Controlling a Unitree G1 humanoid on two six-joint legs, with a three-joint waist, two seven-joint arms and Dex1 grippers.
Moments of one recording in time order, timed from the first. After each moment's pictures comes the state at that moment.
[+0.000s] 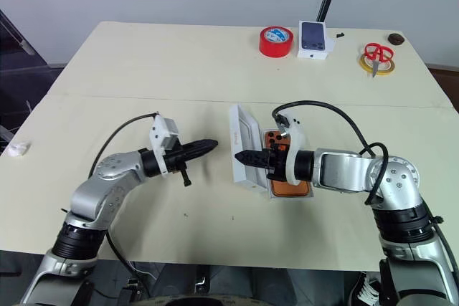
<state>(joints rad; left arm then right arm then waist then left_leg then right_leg) -0.31 0.38 -0.16 -0.19 -0.41 0.42 -0.84 -0.41 -0.73 0.00 -0.24 1.95 1.17 -0.34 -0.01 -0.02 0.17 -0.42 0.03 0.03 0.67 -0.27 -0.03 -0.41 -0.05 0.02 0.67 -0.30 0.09</state>
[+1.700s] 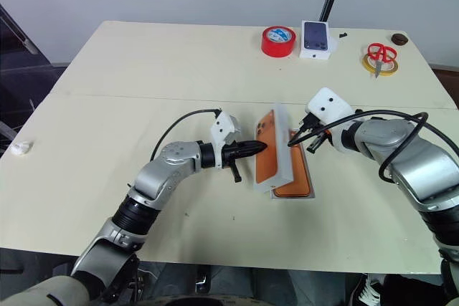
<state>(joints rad) -0.52 0.13 -0.34 0.06 -0.25 0.47 -0.77 -0.45 -1.08 0.13 -0.39 0.44 0.91 0.50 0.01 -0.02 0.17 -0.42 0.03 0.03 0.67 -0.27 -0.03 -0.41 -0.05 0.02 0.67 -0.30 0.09</state>
